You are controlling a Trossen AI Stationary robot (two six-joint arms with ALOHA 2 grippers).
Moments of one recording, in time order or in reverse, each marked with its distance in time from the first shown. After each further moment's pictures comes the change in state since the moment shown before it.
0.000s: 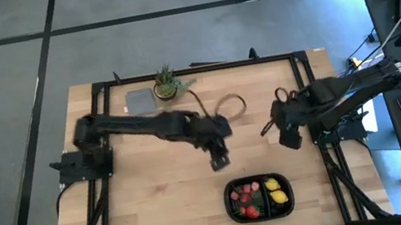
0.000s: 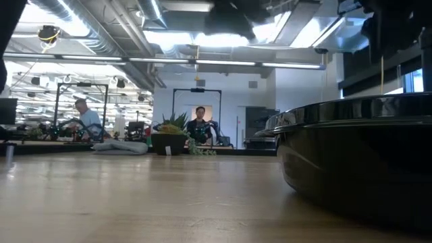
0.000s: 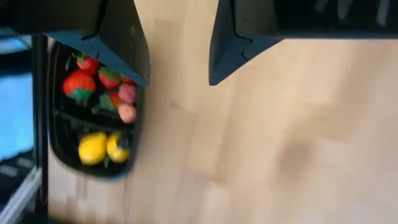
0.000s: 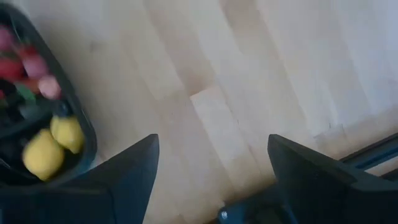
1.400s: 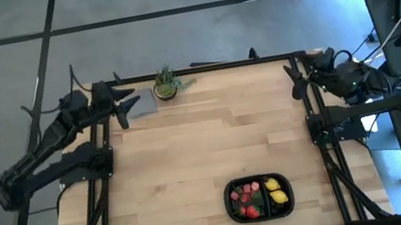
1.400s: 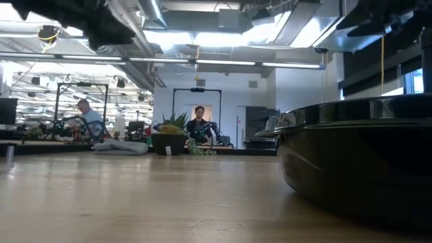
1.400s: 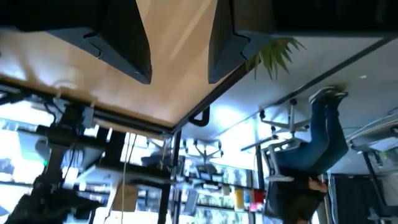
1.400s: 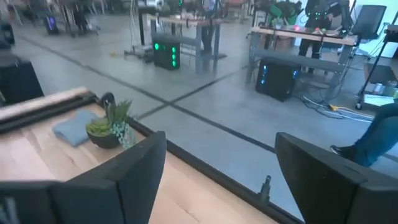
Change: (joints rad) left arm 0.783 -1.407 -1.240 0.596 0.206 0.328; right arm -0.272 -0.783 -0.479 0.877 0.682 -0.529
